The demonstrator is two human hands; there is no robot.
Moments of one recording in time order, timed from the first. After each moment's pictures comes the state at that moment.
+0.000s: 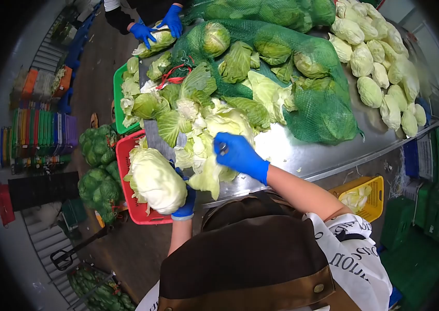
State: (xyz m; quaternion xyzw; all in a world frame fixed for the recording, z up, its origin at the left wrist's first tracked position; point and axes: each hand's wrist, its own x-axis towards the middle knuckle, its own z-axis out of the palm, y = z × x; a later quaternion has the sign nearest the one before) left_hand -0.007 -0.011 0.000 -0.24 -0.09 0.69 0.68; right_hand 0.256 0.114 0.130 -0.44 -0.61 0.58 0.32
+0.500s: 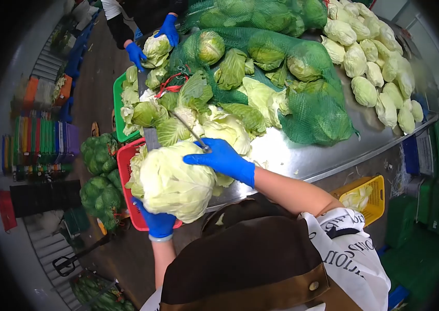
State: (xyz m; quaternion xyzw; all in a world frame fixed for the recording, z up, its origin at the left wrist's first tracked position) left_hand 0.009 0.002 0.172 0.11 0.19 0.59 0.78; right_hand 0.226 0.122 0.148 -0.42 -0.48 0.69 0.34
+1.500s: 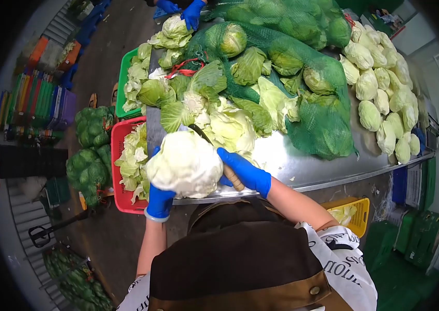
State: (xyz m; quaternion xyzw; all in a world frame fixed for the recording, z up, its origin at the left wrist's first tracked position) left_hand -0.006 0.006 0.104 0.51 0.53 0.49 0.47; right_hand 0.254 0.081 0.113 -0.36 -0.21 0.88 0.21
